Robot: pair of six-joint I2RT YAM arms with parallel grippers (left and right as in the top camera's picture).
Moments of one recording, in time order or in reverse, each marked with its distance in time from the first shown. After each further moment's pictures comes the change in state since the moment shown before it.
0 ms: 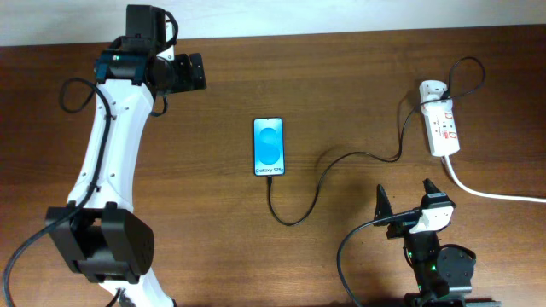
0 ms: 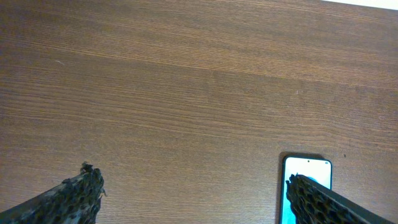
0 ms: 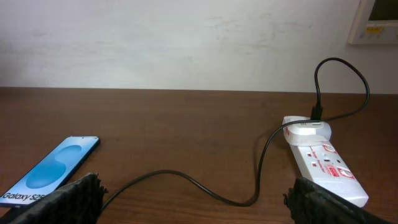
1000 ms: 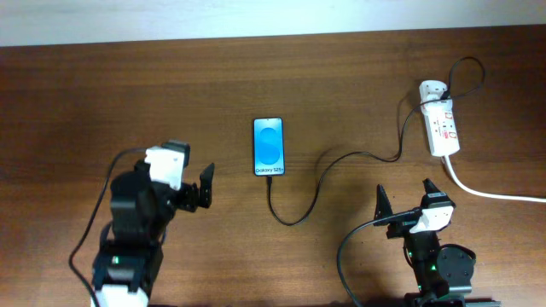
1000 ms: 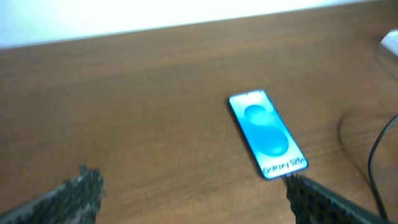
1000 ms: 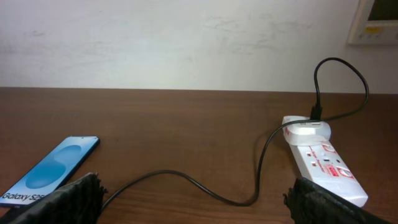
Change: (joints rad) left arm 0.001 -1.076 -1.338 0.760 0.224 0.261; right arm 0.000 0.001 0.000 -0.001 0.001 0.000
